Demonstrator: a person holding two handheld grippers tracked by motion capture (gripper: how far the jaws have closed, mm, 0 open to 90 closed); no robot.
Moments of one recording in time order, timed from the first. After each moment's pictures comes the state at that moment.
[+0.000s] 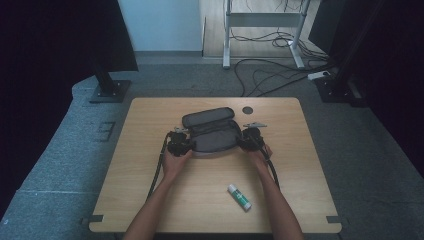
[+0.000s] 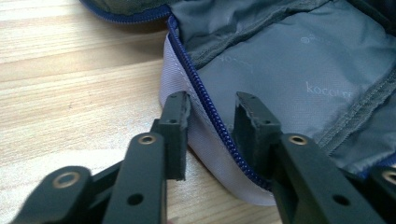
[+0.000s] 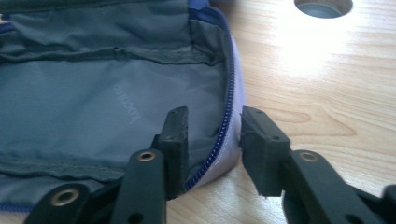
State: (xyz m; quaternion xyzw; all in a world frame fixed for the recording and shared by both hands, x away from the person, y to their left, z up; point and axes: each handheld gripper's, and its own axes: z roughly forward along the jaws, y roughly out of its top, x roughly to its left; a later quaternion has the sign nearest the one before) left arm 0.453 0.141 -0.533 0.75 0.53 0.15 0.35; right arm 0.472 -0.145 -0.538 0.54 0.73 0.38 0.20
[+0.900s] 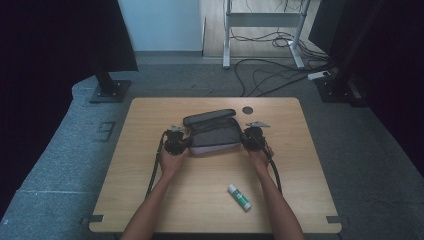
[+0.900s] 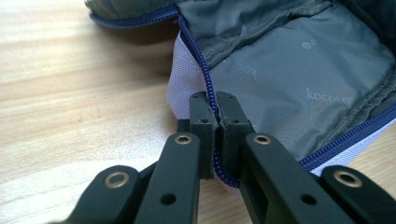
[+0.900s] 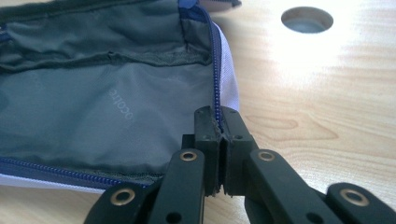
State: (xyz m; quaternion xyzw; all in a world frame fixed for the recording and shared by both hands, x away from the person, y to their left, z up) left arm 0.451 0.152 -0.520 0.75 0.52 0.15 0.39; right arm 0.464 -0.148 -0.524 0.55 0.71 0.40 0.21
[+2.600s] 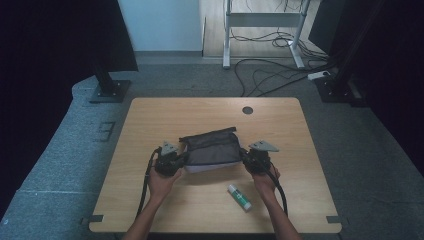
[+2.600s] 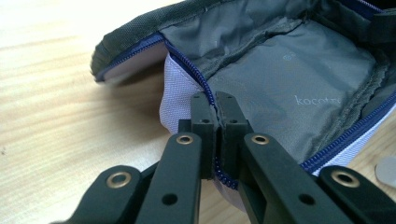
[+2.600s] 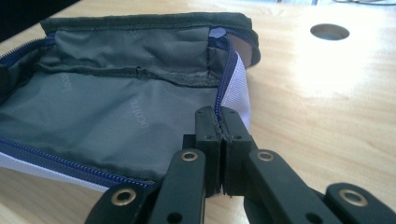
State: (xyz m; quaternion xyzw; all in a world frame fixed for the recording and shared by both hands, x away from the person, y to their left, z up) left arm 0.356 0.163 -0.496 0.77 0.46 0.17 0.42; right arm 0.363 -0.148 -0.502 0.49 0.72 0.45 0.22
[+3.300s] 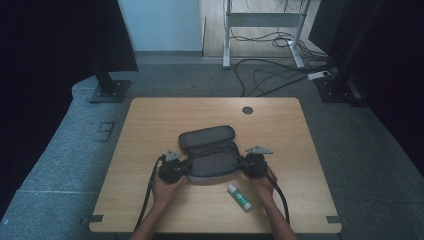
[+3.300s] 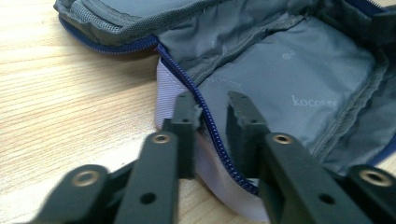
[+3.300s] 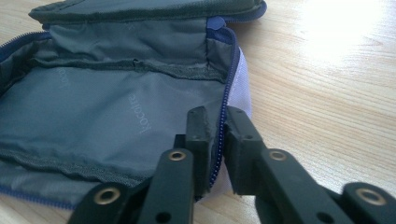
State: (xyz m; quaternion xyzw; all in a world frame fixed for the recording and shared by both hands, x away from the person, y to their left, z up) left arm 0.355 0.160 -0.532 0.77 0.48 0.15 0.40; right arm 0.369 -0.145 -0.534 0.51 0.74 0.40 0.19
